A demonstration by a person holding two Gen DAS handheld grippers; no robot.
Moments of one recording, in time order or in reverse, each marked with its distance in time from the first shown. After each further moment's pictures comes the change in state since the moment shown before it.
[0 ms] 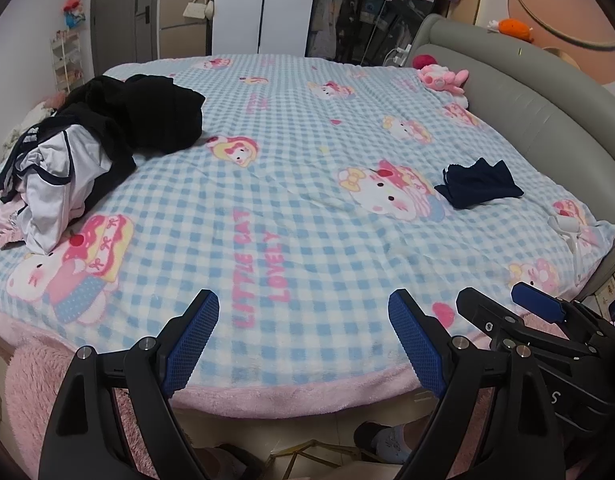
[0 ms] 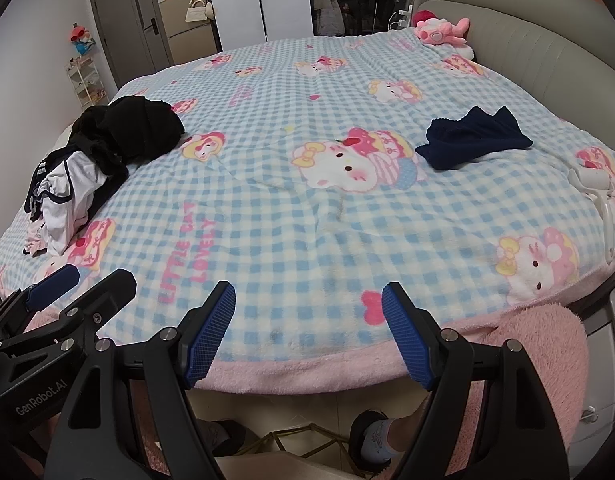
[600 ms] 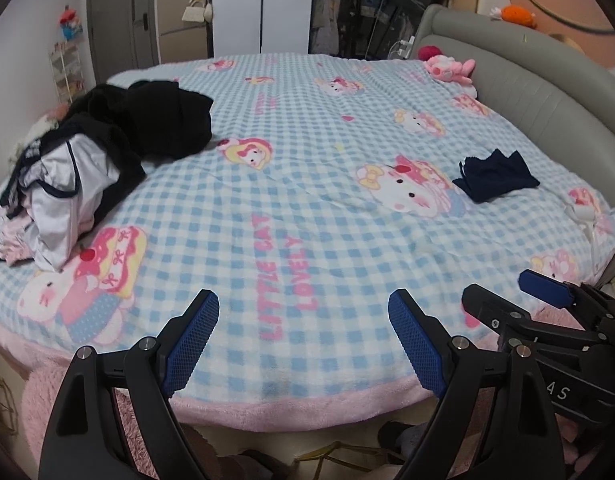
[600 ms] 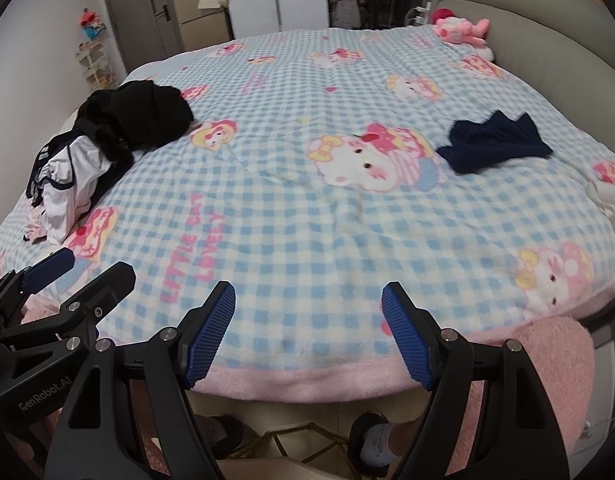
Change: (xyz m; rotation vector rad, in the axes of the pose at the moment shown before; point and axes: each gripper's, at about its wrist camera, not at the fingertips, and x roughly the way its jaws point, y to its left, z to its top) left arm 0.019 0.026 0.020 0.014 0.022 0.012; right arm 0.024 0.021 0.012 -0.067 0.035 0.025
